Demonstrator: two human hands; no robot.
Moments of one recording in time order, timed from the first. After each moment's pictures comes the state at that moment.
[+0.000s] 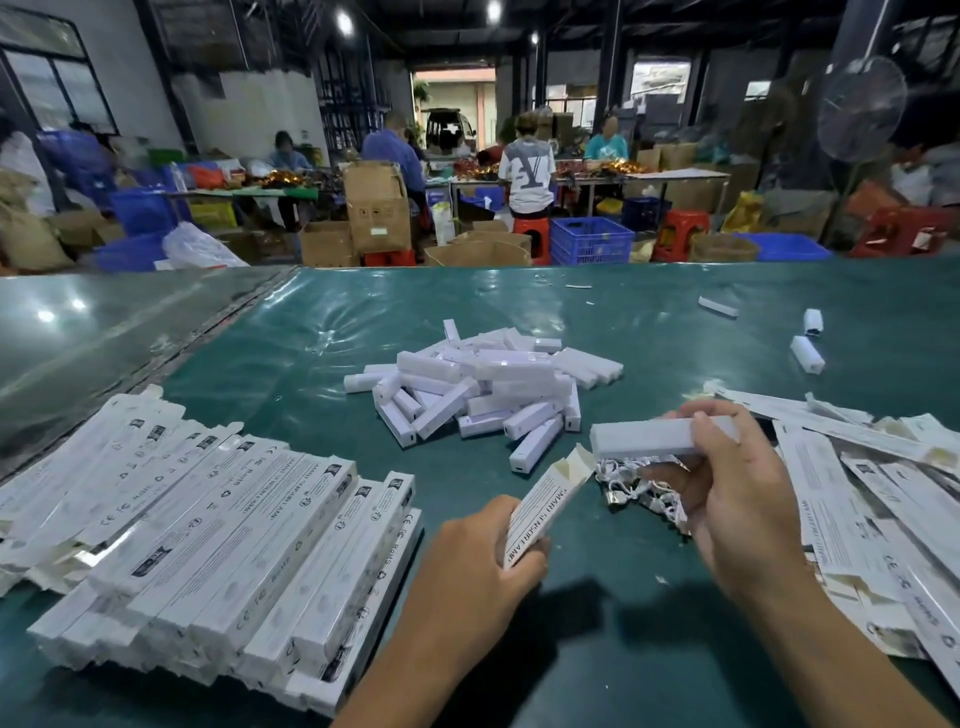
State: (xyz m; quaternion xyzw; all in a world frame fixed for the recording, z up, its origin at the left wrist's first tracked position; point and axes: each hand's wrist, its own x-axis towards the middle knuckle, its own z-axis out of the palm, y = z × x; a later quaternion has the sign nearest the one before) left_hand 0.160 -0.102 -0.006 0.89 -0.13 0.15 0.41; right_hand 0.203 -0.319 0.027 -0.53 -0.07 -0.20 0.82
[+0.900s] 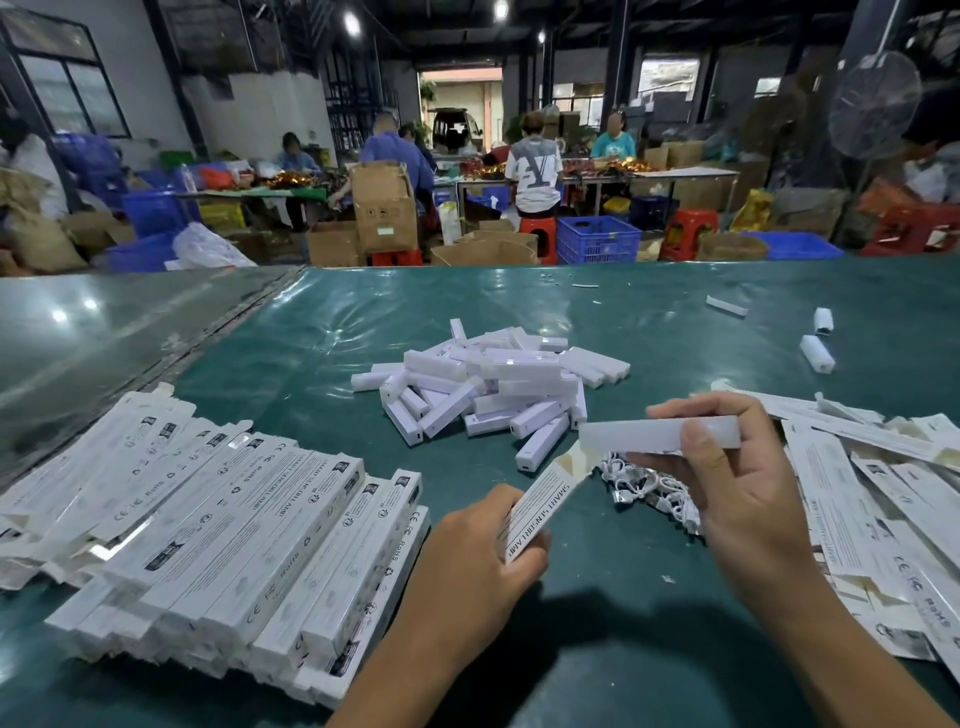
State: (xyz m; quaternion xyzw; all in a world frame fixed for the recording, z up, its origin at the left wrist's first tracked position) left_hand 0.159 -0.097 0.001 0.89 -0.13 0.16 0.41; right_hand 0.189 -0.316 0.031 -0.63 -0.19 -0.24 0.72
